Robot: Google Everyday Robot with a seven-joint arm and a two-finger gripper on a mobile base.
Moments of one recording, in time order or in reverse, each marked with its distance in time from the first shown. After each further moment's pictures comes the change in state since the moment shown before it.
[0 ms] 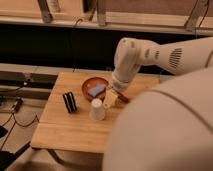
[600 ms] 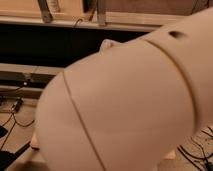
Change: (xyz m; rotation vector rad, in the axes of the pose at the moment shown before) arm 0.062 -0.015 0.044 0.118 0.049 -0.092
